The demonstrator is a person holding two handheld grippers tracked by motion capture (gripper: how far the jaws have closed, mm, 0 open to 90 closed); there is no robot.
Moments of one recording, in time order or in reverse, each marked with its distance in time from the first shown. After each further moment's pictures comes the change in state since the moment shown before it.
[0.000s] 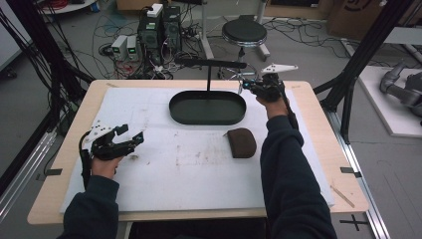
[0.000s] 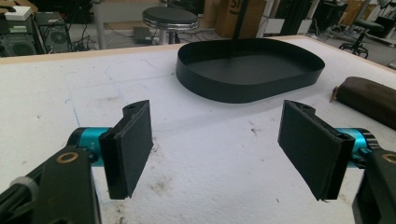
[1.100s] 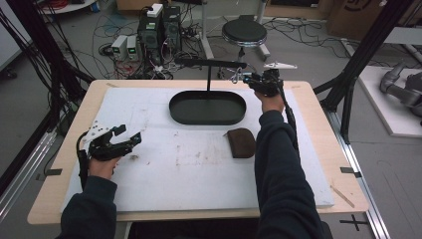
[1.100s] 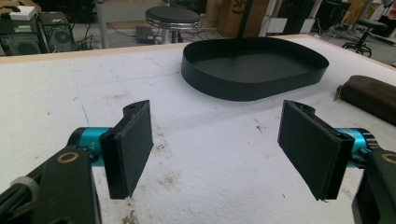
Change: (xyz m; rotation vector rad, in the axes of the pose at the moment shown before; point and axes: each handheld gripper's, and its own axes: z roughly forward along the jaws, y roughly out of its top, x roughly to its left) left arm 0.004 -0.001 -0.004 0.001 0.008 -0.002; right arm -0.029 -0.011 0.025 -0.028 -0.153 0.174
